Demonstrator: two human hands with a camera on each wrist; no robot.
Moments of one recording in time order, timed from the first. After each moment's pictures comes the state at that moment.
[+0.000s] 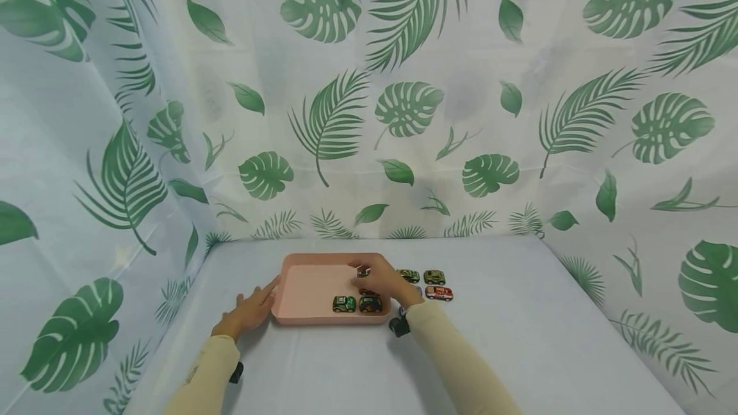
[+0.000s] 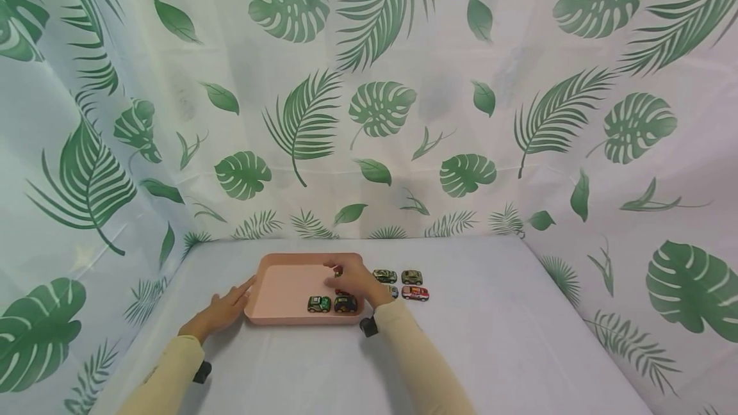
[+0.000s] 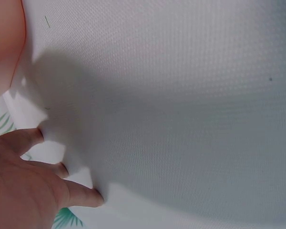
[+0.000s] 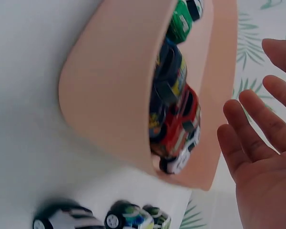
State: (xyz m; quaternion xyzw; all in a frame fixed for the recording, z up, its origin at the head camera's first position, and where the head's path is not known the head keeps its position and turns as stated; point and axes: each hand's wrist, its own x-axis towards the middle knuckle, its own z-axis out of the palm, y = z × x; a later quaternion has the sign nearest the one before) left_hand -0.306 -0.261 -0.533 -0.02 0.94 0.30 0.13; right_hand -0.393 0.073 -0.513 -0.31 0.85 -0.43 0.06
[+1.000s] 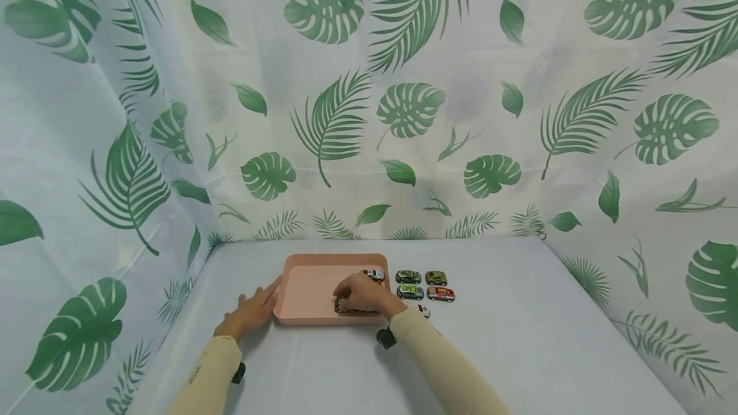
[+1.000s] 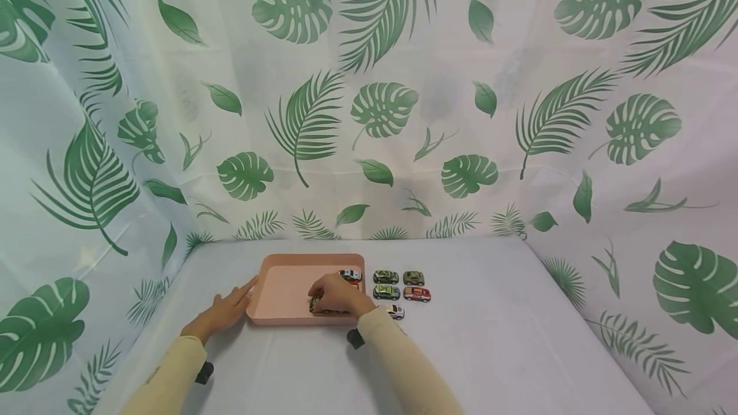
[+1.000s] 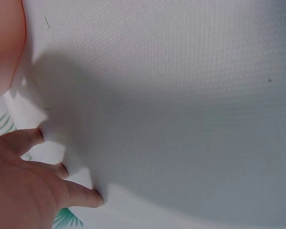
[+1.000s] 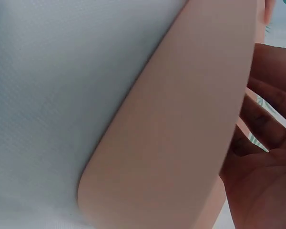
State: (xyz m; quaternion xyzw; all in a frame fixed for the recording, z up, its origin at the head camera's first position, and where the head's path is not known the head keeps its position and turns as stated) left_hand -0.306 -0.261 -0.534 -0.02 0.95 0.30 0.13; right_hand -0.377 0.038 -0.528 -0.36 0.87 -0.32 0.11
